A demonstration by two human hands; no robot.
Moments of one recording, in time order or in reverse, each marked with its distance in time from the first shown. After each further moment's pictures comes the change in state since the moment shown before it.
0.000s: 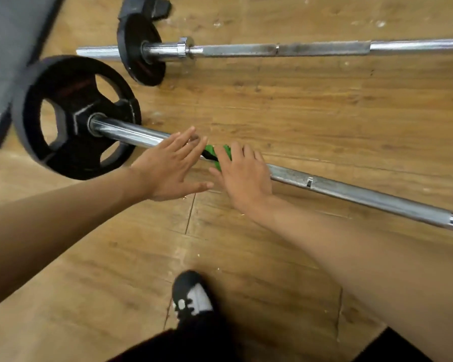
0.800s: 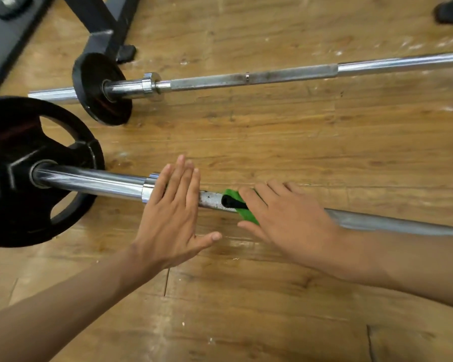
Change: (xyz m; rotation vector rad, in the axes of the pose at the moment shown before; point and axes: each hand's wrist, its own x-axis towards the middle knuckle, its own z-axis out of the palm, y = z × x) left_hand 0.042 0.048 0.051 -0.059 0.593 -0.016; right_hand -0.039 0.085 -0.012 -0.130 0.086 -0.243
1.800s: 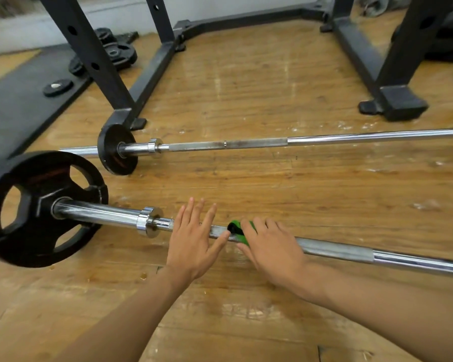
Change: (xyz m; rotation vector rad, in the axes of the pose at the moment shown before) left_hand 0.035 0.080 -0.007 -0.330 0.123 -0.310; right_hand -0.045 0.021 -0.016 -0.070 -0.020 0.189
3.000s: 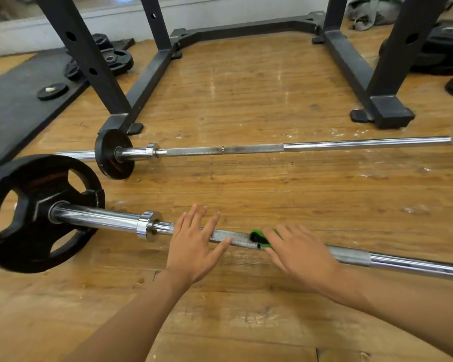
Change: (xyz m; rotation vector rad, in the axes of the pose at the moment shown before) left_hand -0.001 -0.003 0.002 -0.007 -0.012 0.021; right_hand -0.031 0.049 -0.003 -0.013 0.106 -0.128
